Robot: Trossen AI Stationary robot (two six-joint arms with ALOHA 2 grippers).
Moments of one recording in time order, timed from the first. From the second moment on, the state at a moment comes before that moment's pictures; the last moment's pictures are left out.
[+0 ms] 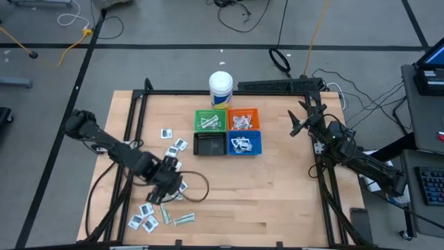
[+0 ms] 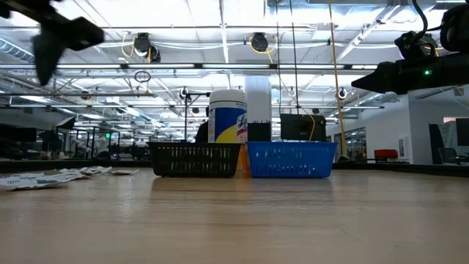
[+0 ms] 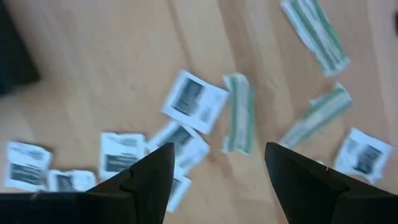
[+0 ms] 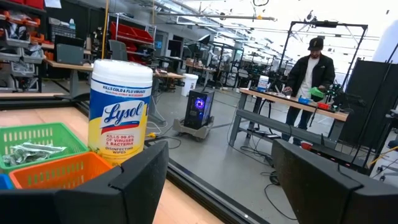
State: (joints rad) left arm -0.51 1.40 1.08 -1.04 0.00 -0.21; right arm -0.58 0.08 0.02 0.19 0.26 -0.22
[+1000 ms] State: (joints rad) left arm -0.64 1.52 0.79 -0.59 -0.02 -0.36; right arm -0.58 0.08 0.02 0.19 0.26 -0.22
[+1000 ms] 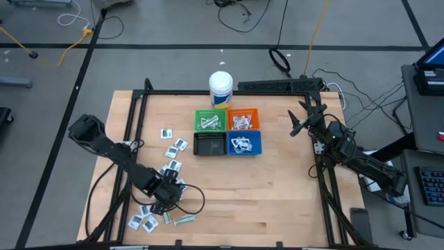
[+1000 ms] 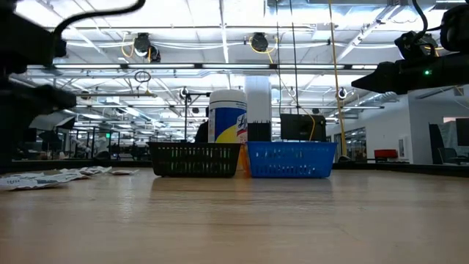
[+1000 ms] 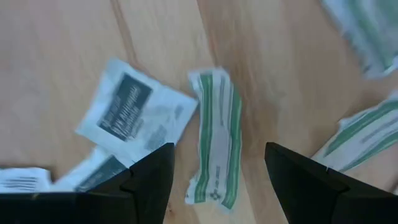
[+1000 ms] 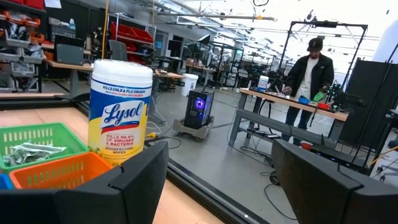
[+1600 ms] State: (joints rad) left arm -0.64 1.55 0.73 -0.53 0.00 -0.34; right arm -0.58 0.08 0.02 0.19 0.26 -0.22
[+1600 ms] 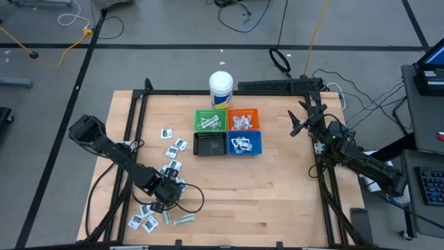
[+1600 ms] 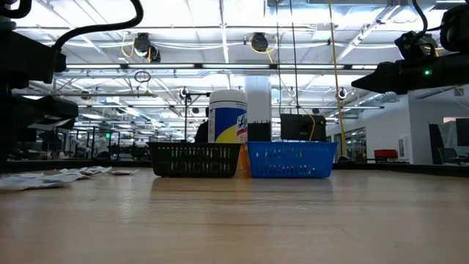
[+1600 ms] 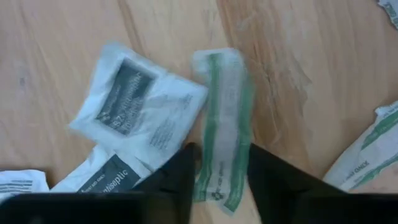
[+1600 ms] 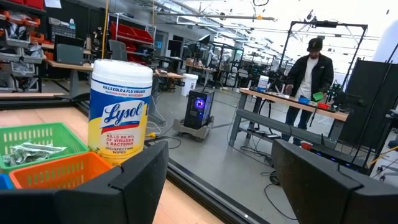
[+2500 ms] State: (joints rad) left arm -0.58 1.30 0.89 -0.93 0.00 -0.24; right arm -0.58 0.08 0.02 0.19 0.26 -0.22
